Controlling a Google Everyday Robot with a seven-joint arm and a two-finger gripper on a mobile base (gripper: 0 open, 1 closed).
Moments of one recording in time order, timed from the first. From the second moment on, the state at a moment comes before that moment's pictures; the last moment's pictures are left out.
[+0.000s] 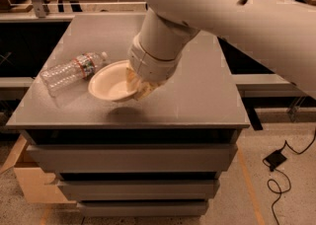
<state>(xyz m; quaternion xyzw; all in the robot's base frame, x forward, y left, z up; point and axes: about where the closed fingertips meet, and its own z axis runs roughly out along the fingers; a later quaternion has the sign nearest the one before) 0.496 0.042 0.887 -0.93 0.32 -0.03 0.19</state>
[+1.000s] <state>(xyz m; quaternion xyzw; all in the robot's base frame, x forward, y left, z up) 0.539 0.099 0.861 -0.95 0.21 -0.01 0.24</state>
